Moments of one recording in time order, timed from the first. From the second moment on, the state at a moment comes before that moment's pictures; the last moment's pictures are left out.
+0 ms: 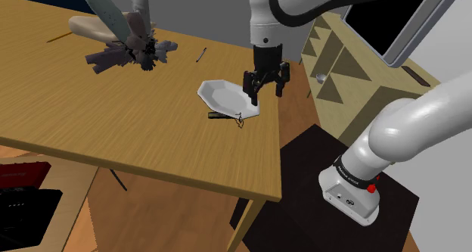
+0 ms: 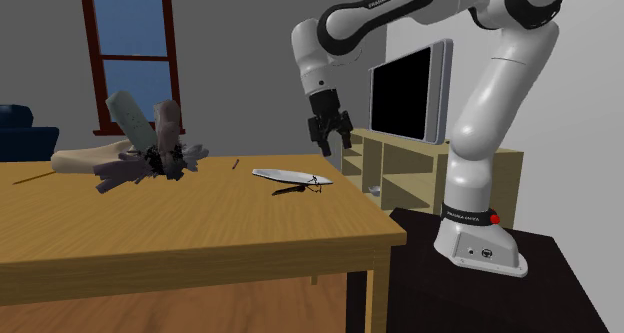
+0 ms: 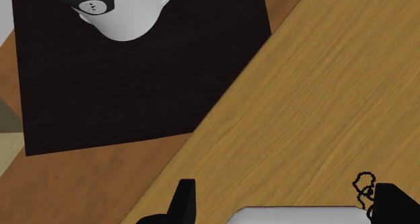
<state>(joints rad) 0.06 -0.38 0.41 -2.34 0.23 1.69 0.56</state>
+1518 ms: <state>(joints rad) 0.08 -0.06 0.53 -2.28 0.18 1.90 0.76</state>
